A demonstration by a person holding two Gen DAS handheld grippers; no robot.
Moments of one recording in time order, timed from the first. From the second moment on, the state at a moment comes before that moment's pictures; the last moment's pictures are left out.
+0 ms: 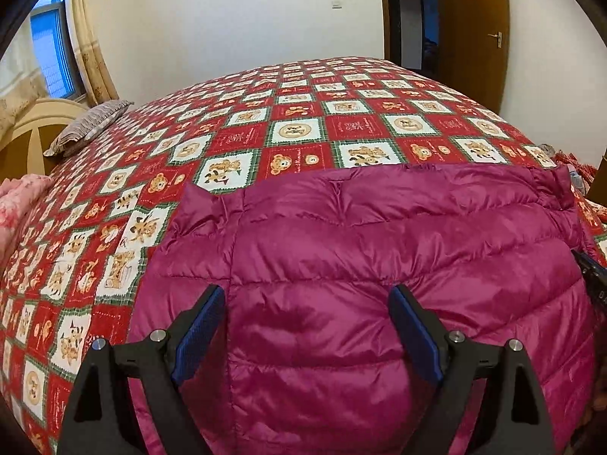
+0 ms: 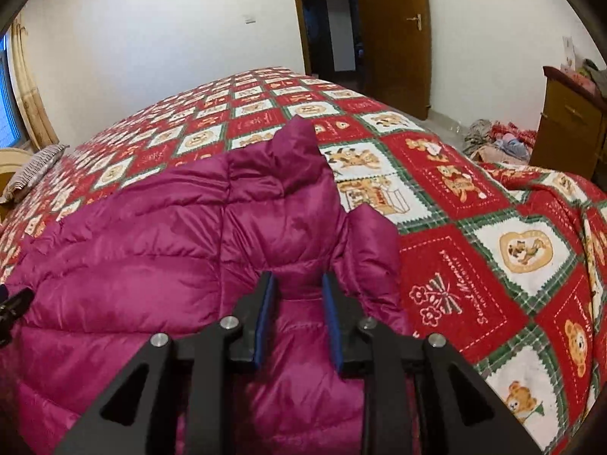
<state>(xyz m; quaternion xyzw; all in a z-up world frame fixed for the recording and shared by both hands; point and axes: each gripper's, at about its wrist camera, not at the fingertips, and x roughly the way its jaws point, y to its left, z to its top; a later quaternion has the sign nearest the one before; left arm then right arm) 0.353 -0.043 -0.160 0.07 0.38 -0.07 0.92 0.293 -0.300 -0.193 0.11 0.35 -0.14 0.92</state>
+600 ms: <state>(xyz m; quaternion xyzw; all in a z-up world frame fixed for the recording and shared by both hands) 0.330 0.064 -0.151 -0.05 0.38 0.02 0.92 0.292 -0.151 -0.140 0.05 0.32 -0.01 0.95</state>
